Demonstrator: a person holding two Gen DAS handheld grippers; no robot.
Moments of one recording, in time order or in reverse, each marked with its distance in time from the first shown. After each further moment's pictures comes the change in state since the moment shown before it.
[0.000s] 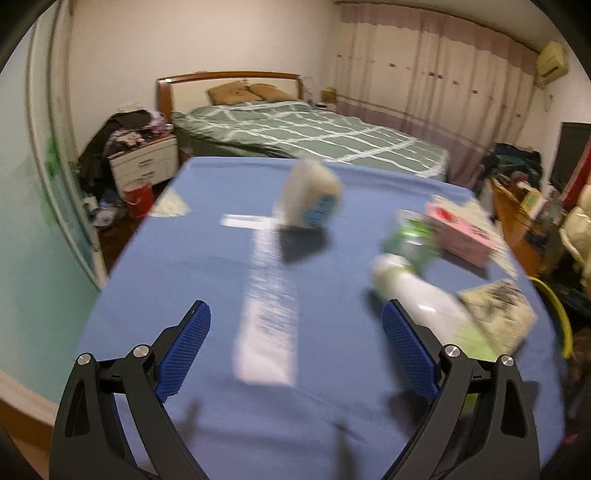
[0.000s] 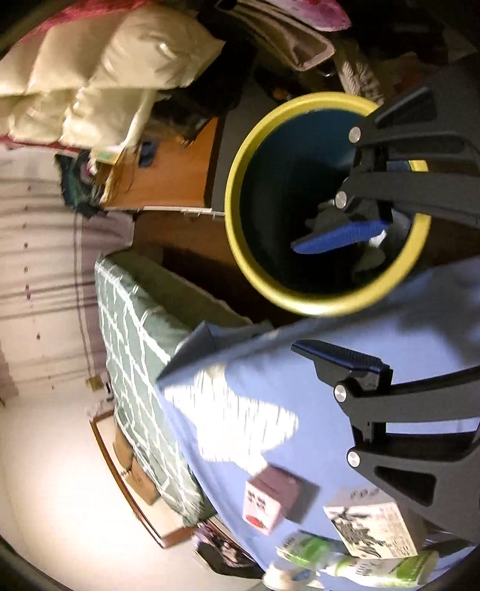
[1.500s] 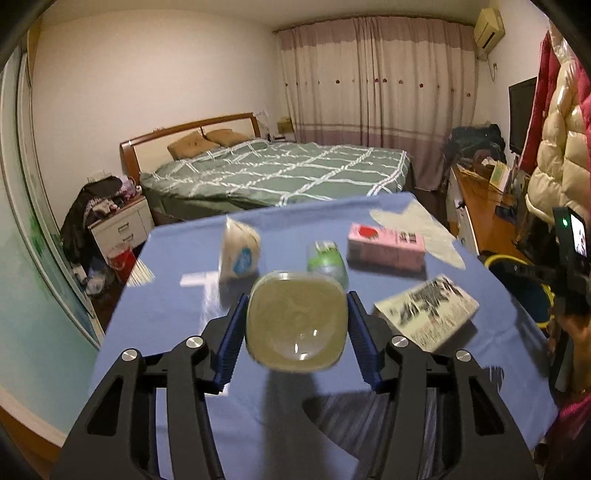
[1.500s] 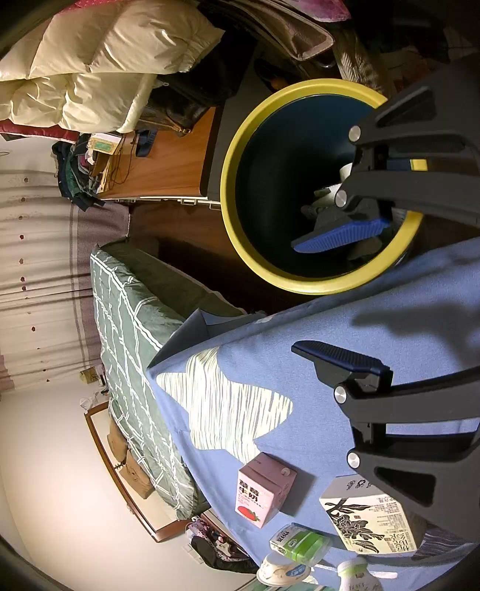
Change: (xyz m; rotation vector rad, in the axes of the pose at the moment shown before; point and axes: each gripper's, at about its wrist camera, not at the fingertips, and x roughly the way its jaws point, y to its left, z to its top) left arm -0.052 -0.065 0.015 0.212 -0.146 -0.014; right arm 0.000 0.010 0.000 0.022 0.021 0.022
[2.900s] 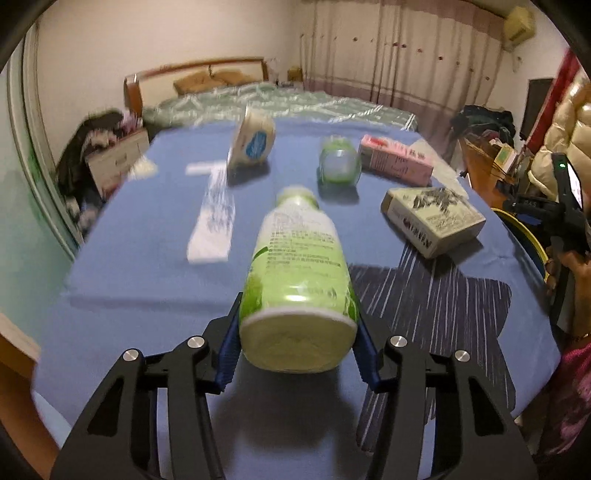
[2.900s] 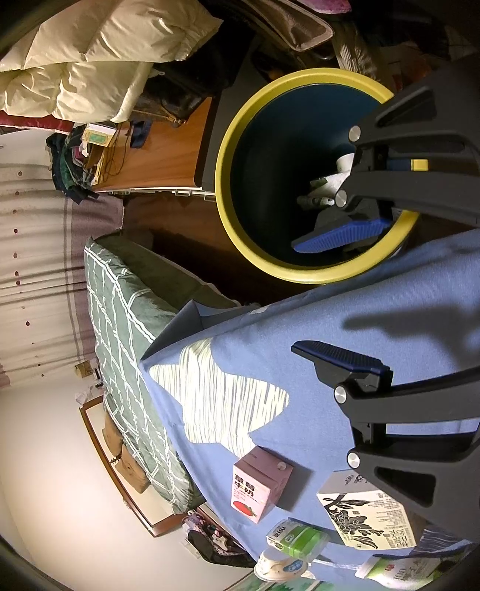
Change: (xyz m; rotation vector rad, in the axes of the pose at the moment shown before) left arm -0.010 0.014 -0.091 -0.088 0.197 -0.029; right arm 0.005 0.007 0.000 -0.003 0.029 0.031
